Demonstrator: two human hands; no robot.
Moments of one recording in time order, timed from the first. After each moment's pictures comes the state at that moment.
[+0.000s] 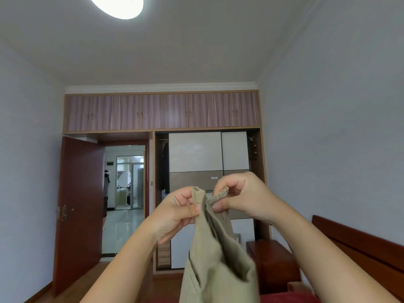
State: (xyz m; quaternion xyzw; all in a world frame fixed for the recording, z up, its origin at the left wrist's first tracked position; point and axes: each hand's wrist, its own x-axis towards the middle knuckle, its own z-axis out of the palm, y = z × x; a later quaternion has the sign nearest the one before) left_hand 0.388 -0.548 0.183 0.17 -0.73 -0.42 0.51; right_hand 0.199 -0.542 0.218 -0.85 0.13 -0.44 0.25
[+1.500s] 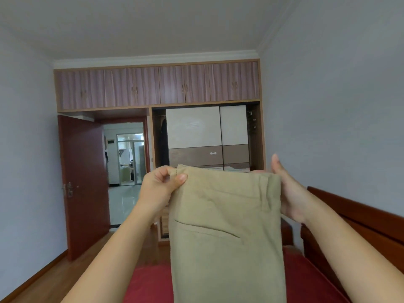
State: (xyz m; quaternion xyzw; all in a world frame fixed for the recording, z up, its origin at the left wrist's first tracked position) left_hand 0.364 -0.548 0.171 0.35 -0.60 -0.24 0.68; right_hand 0.116 -0.561 0.172 -0.70 0.24 -0.44 0.51
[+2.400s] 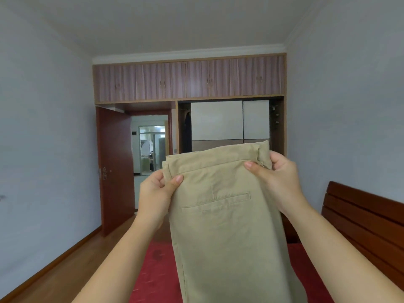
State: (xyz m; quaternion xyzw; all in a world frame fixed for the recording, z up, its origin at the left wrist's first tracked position) left_hand 0.458 -0.391 0.116 0.36 -0.53 -0.19 0.74; right_hand 0.241 -0.437 0.142 -0.62 0.23 -0.68 0.31
